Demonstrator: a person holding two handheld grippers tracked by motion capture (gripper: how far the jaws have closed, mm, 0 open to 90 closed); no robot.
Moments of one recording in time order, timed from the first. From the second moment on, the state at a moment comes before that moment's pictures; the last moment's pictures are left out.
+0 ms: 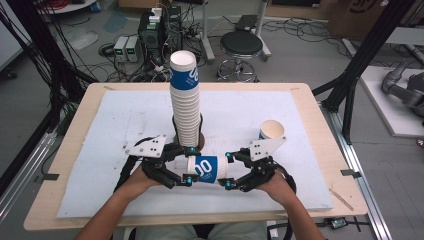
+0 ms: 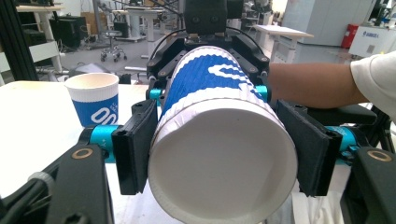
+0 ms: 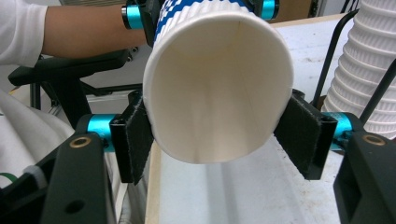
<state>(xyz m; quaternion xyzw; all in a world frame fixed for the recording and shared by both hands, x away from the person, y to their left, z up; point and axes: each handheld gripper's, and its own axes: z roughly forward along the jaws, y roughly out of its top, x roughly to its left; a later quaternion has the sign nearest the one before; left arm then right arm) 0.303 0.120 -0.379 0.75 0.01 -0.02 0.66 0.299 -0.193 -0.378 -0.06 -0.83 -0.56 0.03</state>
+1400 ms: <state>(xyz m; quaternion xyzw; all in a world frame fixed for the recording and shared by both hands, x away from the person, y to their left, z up) 0.310 0.107 -0.331 0.89 0.04 -0.01 0.45 0.315 -0.146 -0.325 0.00 -0.95 -0.31 0.00</state>
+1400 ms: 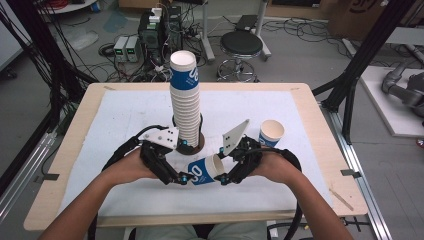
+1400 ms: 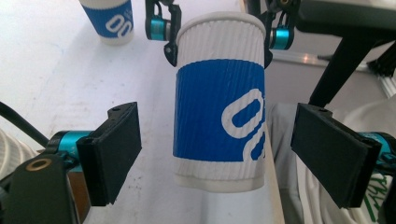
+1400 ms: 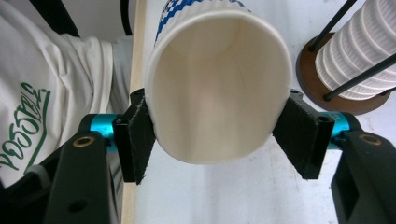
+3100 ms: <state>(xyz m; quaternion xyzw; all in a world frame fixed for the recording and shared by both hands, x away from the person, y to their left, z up) 0.315 0.082 -0.352 0.91 0.04 -0.03 0.40 0.316 -0.129 -0.320 0.00 -0.96 -0.28 0.00</state>
